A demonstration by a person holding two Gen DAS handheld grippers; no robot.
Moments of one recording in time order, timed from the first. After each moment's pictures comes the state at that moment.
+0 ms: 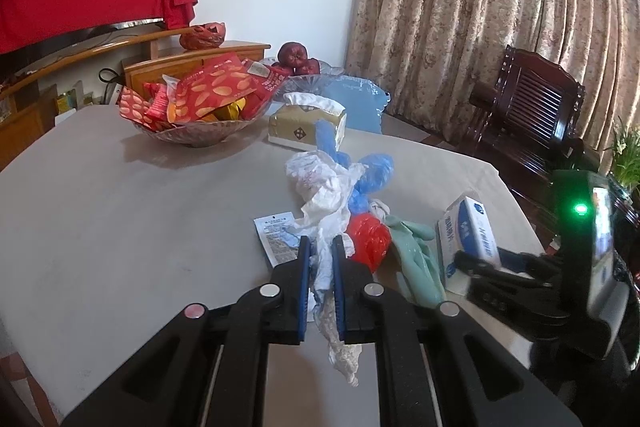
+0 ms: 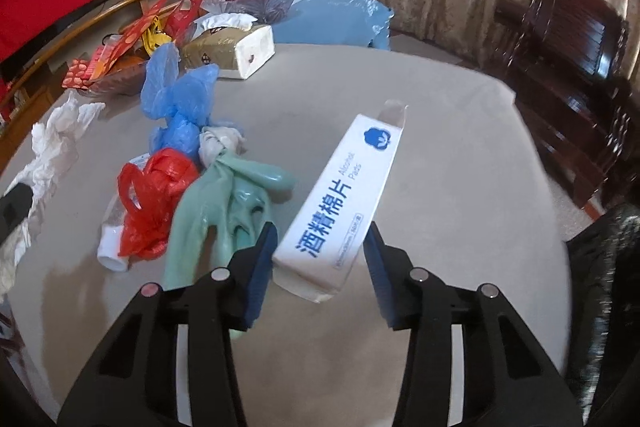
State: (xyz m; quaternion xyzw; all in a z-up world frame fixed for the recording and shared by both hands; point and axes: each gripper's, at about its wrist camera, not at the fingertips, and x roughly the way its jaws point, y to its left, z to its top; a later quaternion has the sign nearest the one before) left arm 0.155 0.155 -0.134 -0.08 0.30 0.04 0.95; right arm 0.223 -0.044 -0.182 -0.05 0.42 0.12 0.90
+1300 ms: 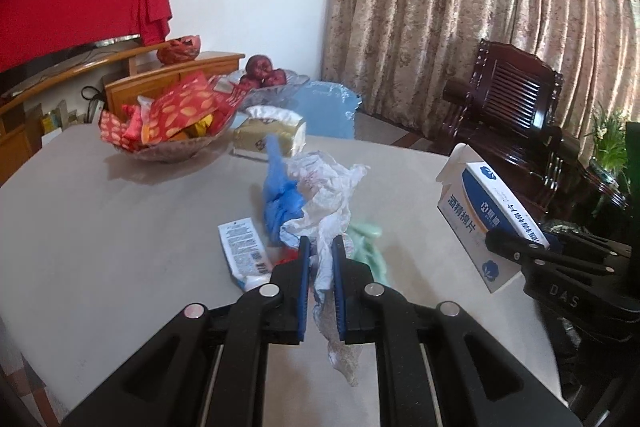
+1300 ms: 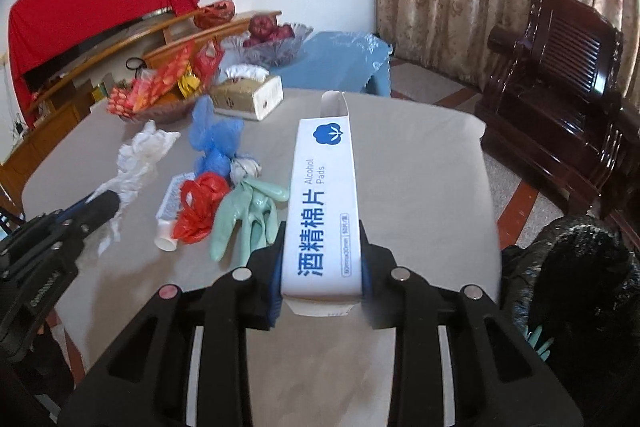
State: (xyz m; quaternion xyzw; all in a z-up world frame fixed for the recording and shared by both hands) left arm 0.136 0.107 -0.101 -0.05 0.29 0.00 0.95; right arm 0.161 -0.094 -0.103 -0.03 0.37 0.16 0.92
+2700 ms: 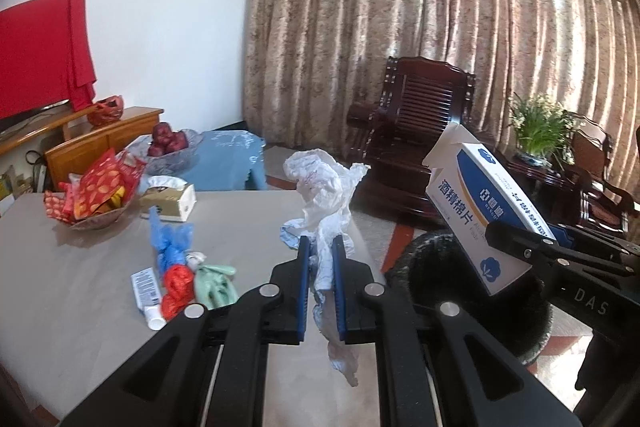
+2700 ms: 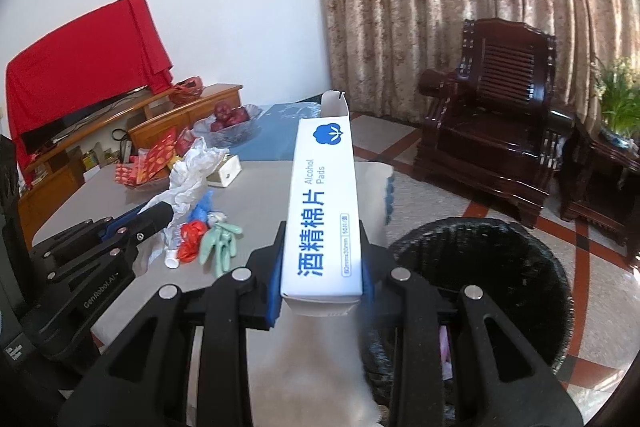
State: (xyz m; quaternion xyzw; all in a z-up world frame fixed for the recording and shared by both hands) left arm 0.076 -0.028 -0.020 -0.01 0.23 -0.13 0.96; right arm 0.041 -0.229 -0.006 0.02 0.28 0.09 0.96
